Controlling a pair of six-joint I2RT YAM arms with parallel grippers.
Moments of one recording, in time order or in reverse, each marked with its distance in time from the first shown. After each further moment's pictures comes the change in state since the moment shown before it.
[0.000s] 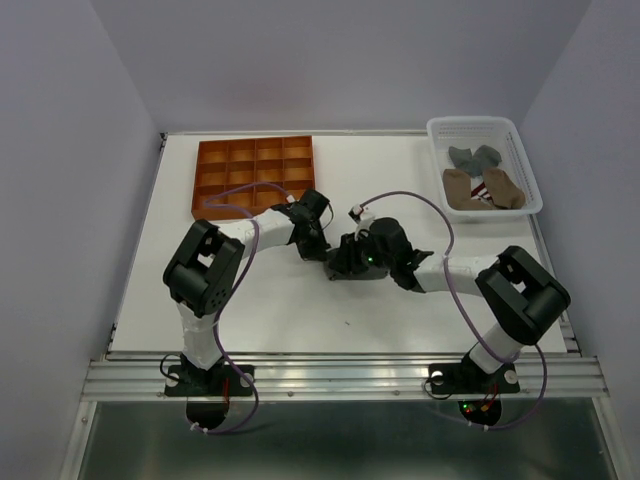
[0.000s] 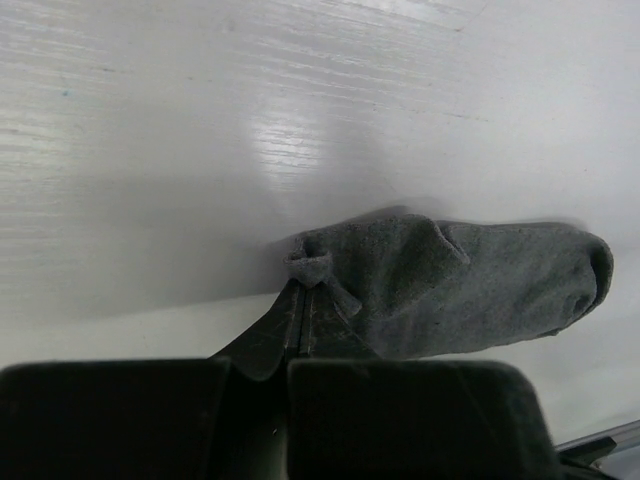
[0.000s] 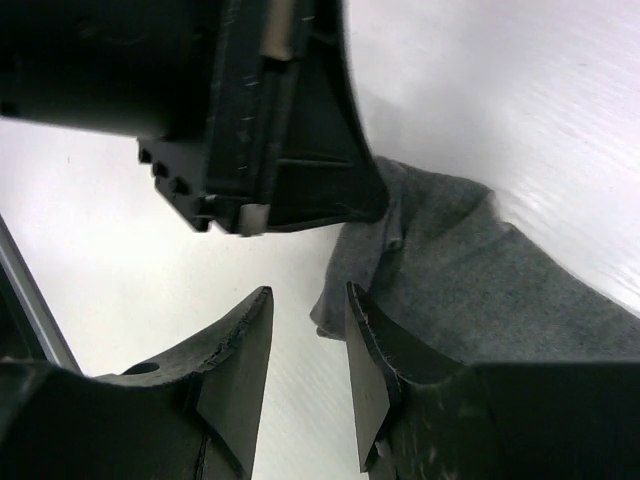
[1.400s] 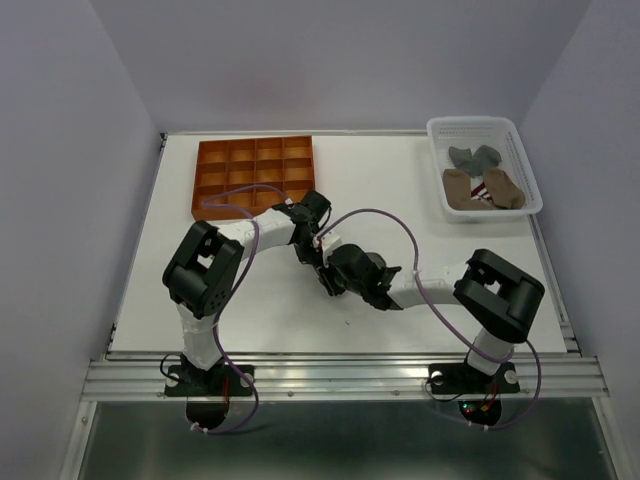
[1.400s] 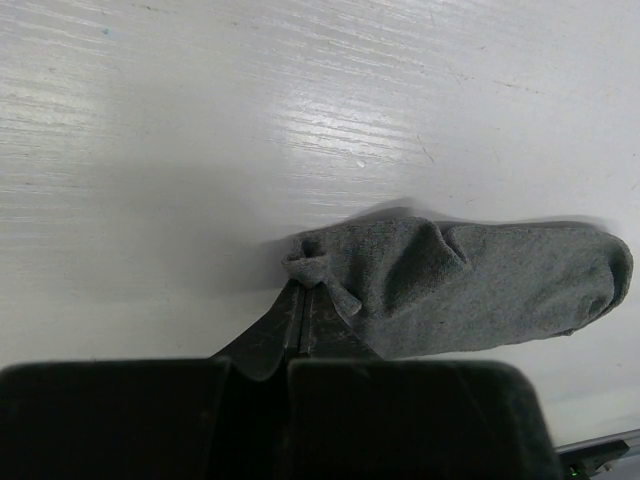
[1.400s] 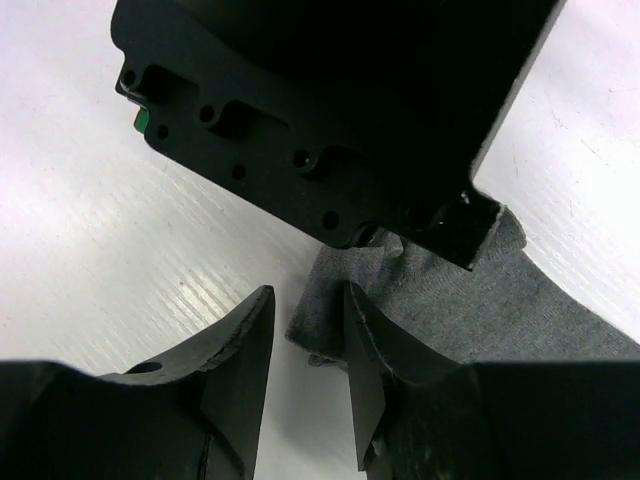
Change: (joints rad) left arm -0.013 -0.010 0.014 -0.098 -0.026 -0.025; right arm 0.292 0.094 0.085 -0.102 0.489 -0.300
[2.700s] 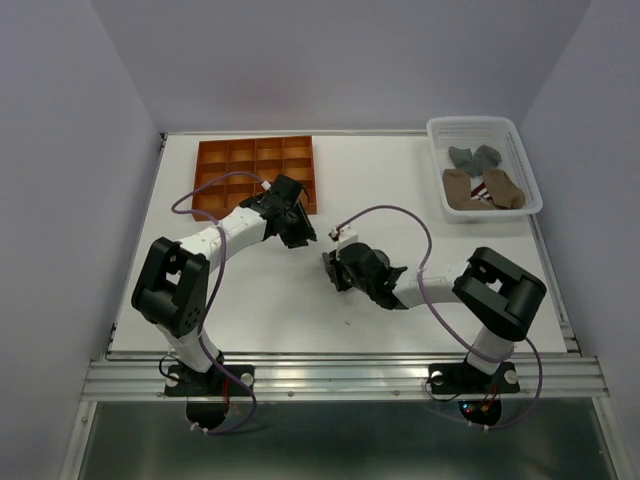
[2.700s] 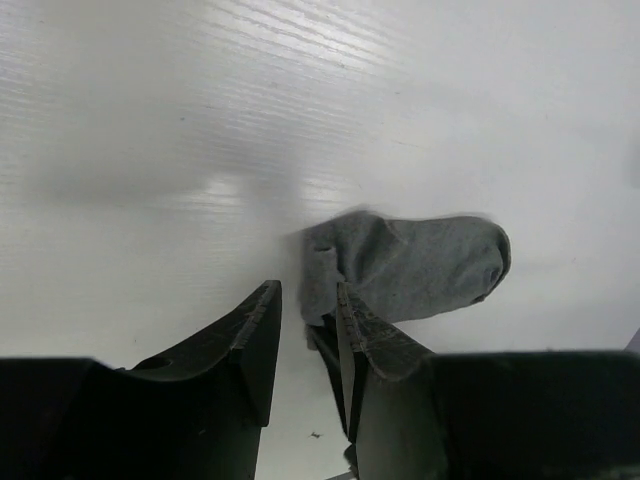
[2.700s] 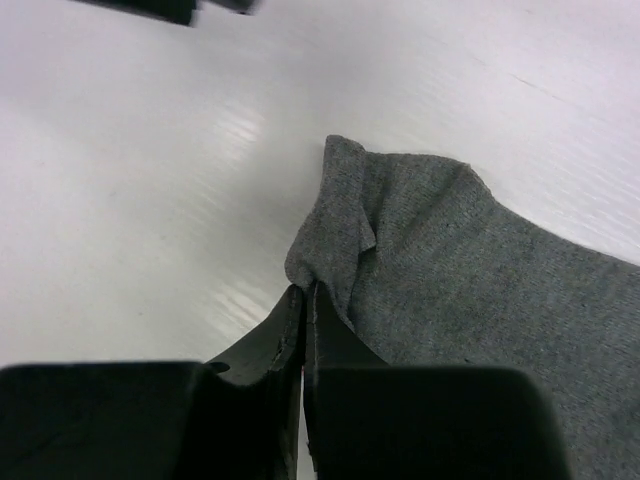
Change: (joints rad) left arm 0.114 -0.195 -0.063 0.076 0.045 0.013; right arm -0.025 0.014 -0.040 0.053 0.076 0.181
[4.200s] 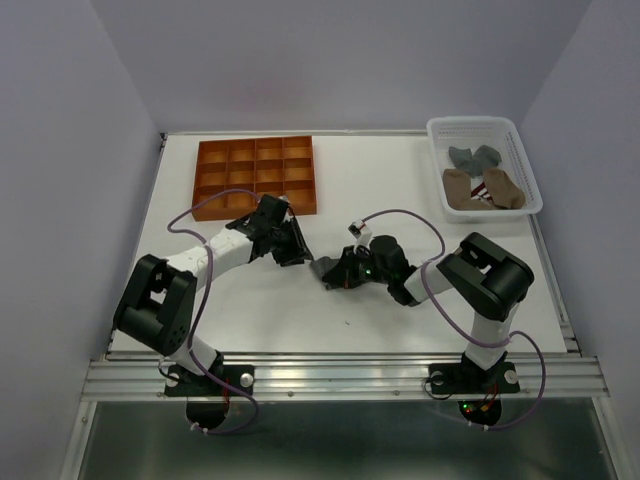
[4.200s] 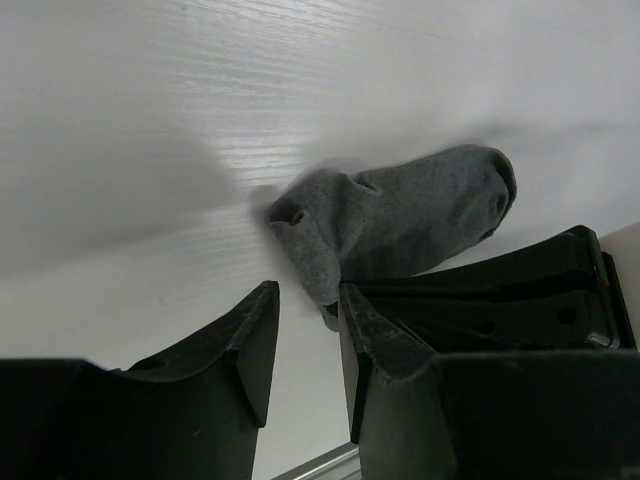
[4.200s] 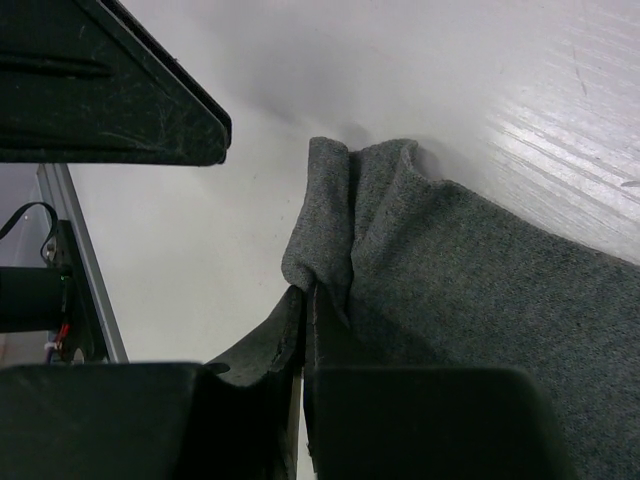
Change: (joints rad) left arm 0.039 -0.140 -0.251 0.144 0.152 0.089; right arm -0.239 0.114 -0.159 0.484 -0.672 0.334
